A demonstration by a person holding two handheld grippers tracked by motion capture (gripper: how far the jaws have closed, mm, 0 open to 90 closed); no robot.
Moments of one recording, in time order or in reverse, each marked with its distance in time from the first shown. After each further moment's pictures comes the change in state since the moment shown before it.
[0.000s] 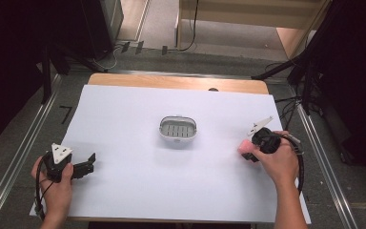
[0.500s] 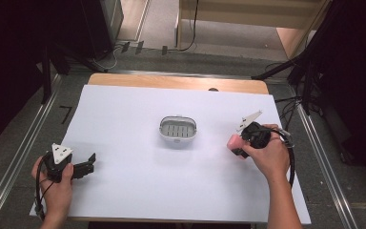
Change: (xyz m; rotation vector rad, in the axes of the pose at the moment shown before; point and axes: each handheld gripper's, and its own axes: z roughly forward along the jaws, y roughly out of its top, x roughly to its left) left arm 0.000 0.000 0.000 -0.003 0.001 0.004; right arm 0.016 0.037 -0.007 -0.039 0.031 -0.091
